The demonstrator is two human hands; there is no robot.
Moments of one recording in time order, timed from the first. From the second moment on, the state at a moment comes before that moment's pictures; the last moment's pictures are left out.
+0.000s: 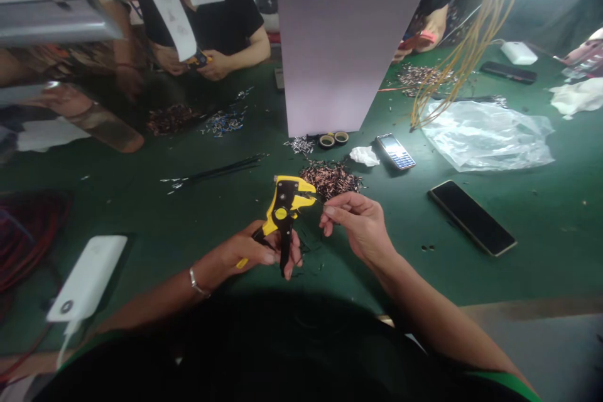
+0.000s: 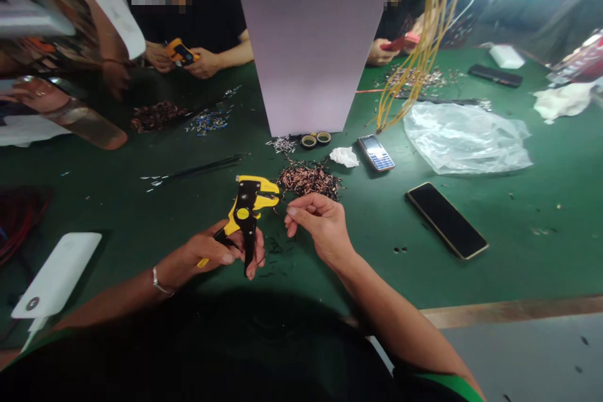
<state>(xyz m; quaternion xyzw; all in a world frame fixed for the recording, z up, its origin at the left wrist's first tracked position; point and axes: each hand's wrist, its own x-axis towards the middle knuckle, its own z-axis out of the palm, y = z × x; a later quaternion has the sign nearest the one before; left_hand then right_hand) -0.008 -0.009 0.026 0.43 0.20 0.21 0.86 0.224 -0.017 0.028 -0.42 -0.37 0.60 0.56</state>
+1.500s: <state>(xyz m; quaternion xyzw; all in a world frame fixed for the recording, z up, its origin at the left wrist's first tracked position) 0.010 -0.029 0.029 0.59 0.42 0.21 0.66 0.204 -0.040 0.022 -0.48 -0.74 0.17 0.45</state>
